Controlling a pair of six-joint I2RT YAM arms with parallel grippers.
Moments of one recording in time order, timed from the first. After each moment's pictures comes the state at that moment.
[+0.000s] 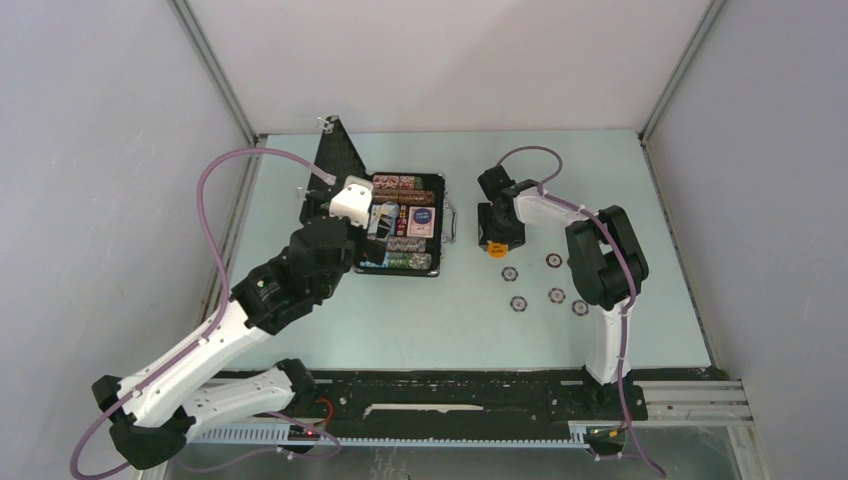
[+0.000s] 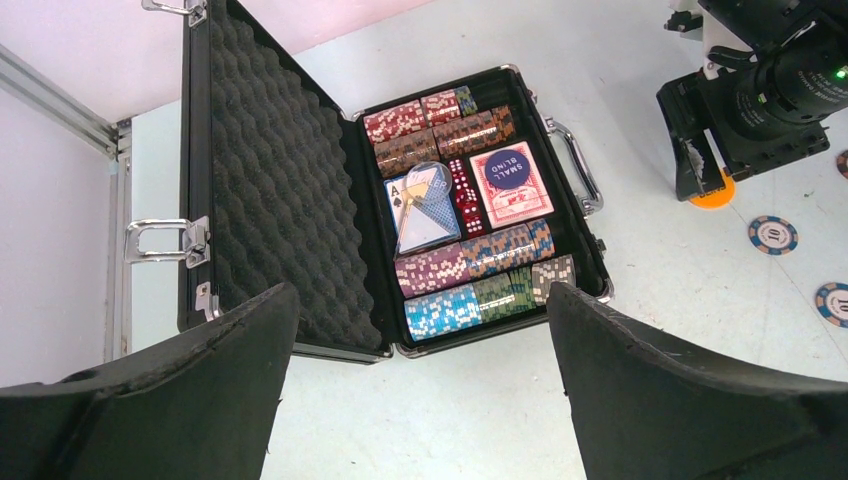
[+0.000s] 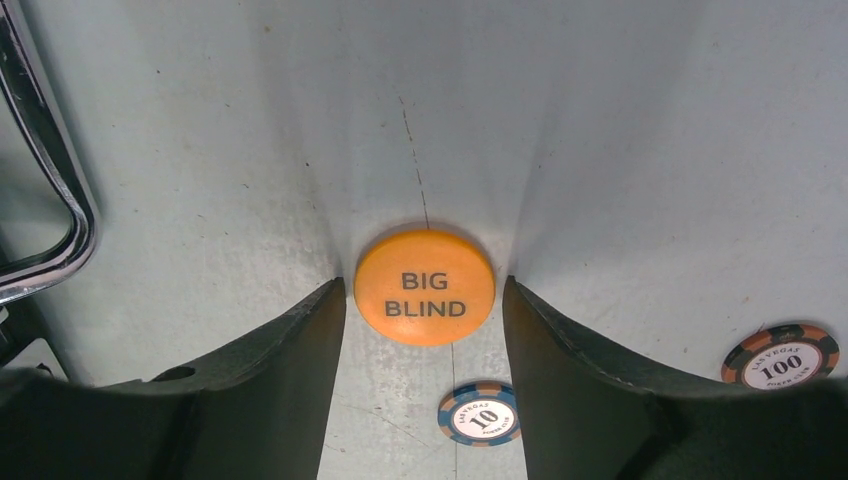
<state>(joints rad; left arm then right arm) -0.85 0.89 1.04 -0.49 -0.60 -0.02 0.45 2.02 1.44 -0.66 0.12 0.42</state>
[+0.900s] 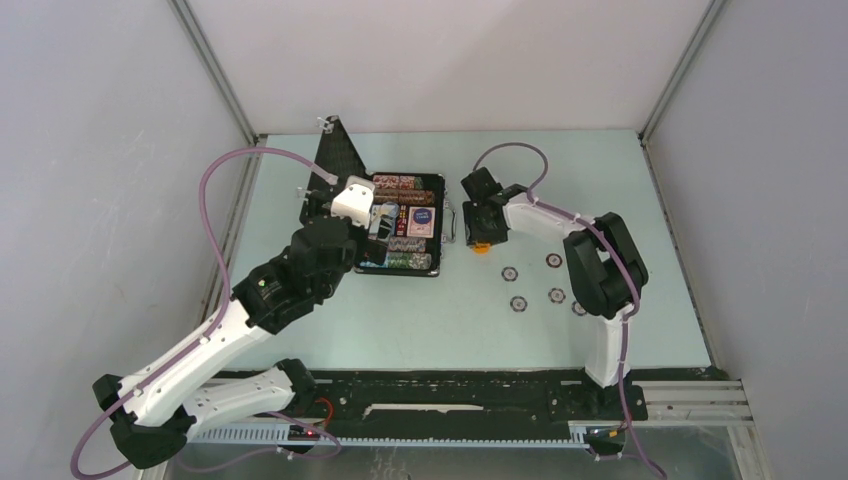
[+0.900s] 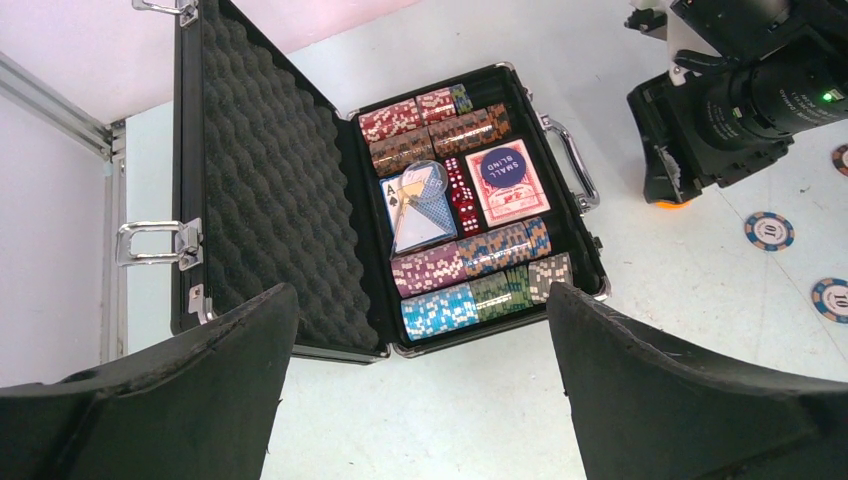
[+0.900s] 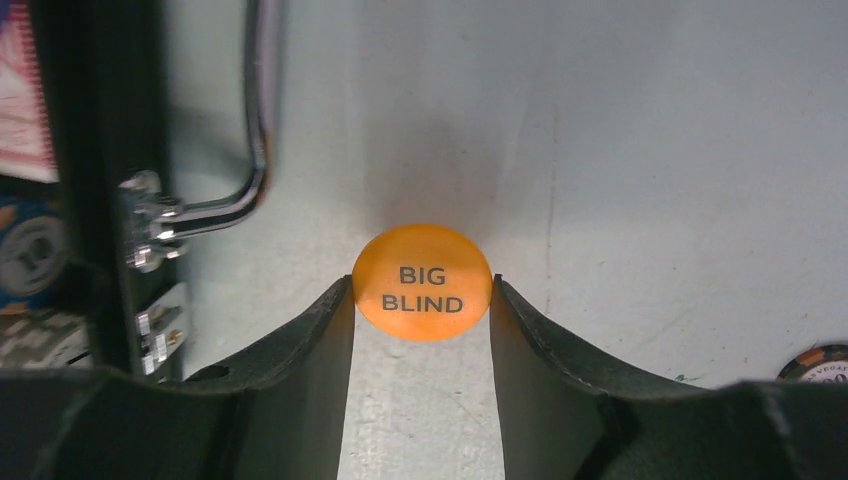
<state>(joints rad) -0.85 0.90 1.04 -0.49 -0.59 -0.02 0.55 1.98 1.43 -0.59 0.14 0.41</state>
